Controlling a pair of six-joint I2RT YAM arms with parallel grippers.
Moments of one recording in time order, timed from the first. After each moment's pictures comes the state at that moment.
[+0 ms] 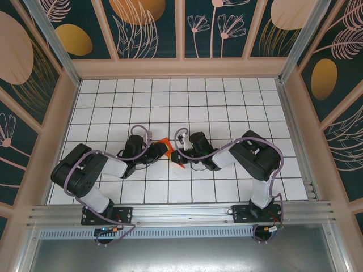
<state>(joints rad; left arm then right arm) -0.51 1.63 0.37 0.73 0.45 -1.12 0.80 1.88 0.67 0.61 -0.47 0.65</state>
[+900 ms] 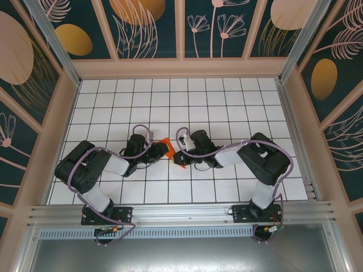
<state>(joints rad) -0.51 1.67 0.39 0.72 0.46 -1.12 0.78 1.78 0.69 0.38 -0.51 0.57</state>
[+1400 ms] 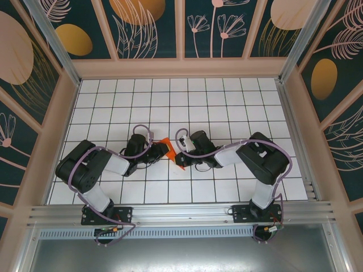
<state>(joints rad) -0.51 1.68 0.40 0.71 0.46 -1.12 0.78 1.80 0.69 0.34 -0.51 0.55</state>
